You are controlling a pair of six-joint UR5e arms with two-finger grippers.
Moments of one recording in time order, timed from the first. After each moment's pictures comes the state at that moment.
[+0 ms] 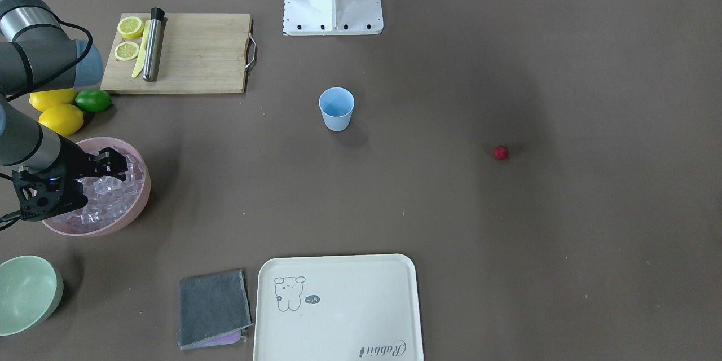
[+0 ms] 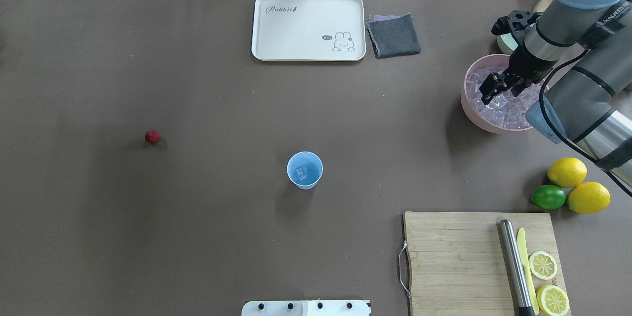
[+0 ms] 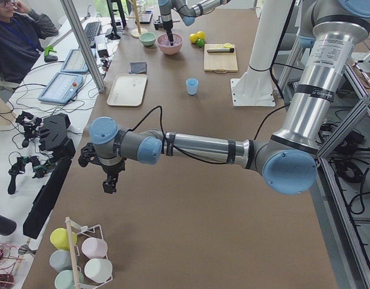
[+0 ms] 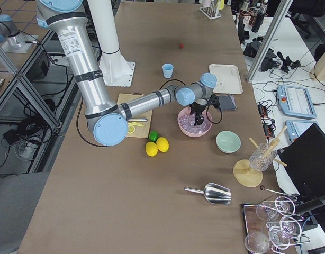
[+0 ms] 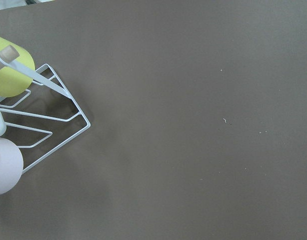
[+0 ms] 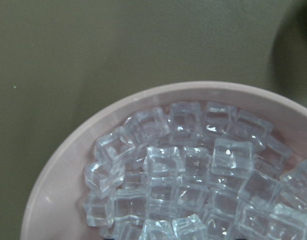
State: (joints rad) left arm -1.53 -1.87 -1.38 -1.71 -2.34 -0.05; right arm 1.00 -1.23 1.55 -1.50 2.26 0.39
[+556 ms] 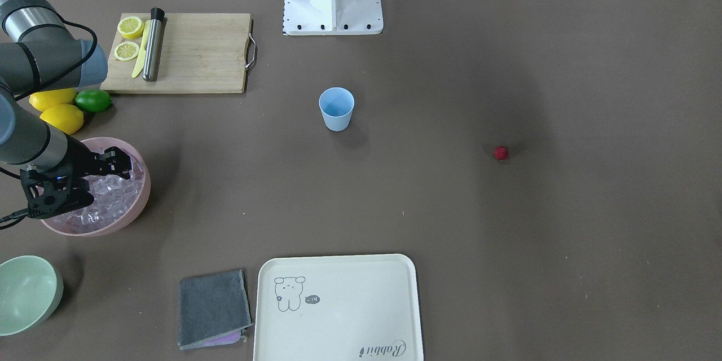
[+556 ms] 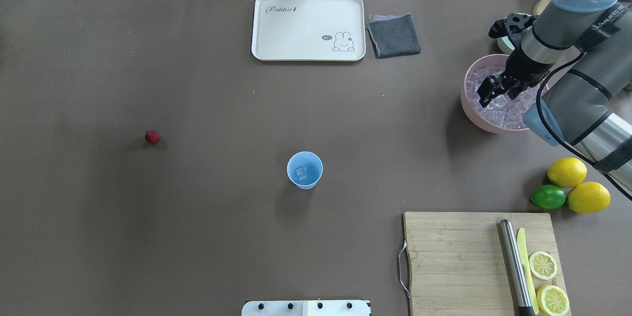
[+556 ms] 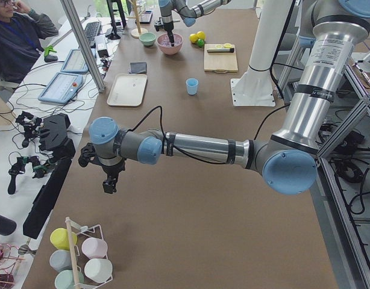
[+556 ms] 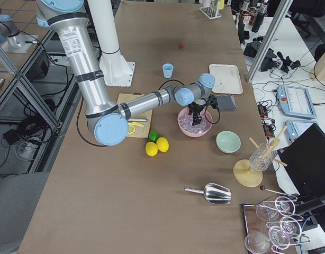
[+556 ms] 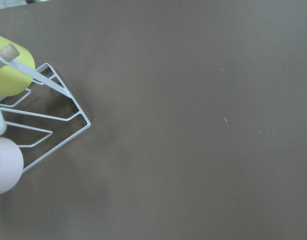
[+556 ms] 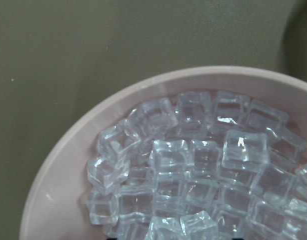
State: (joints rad) left arm -1.53 -1.87 -1.38 -1.71 -2.34 -0.05; right arm 0.99 -1.23 1.55 -1.50 2.26 0.40
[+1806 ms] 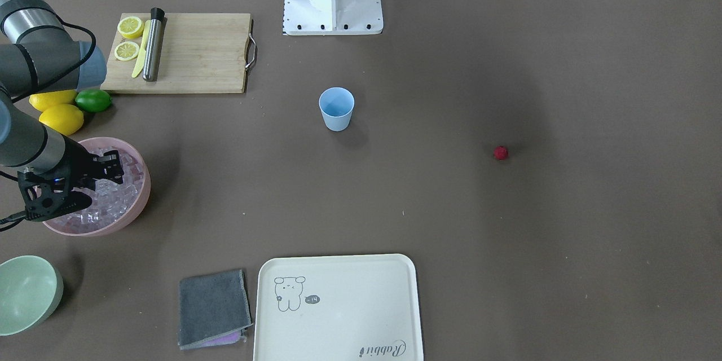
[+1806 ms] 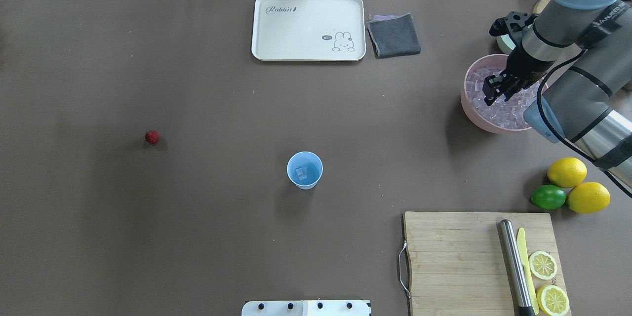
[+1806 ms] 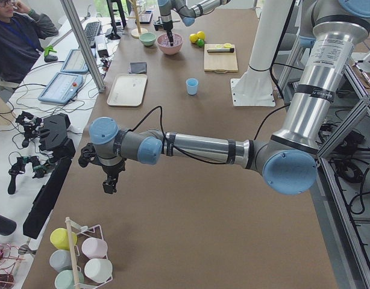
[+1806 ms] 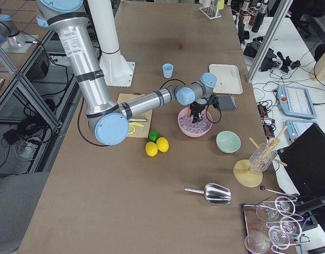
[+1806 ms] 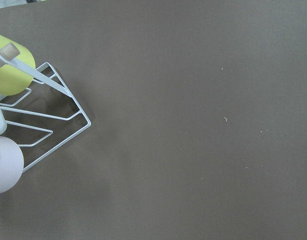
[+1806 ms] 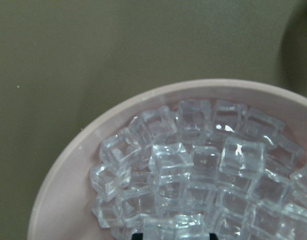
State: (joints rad) left arm -1.53 -1.87 -1.38 -1.71 -2.34 -0.05; right arm 1.01 -1.22 1.55 -1.51 2.27 0.39
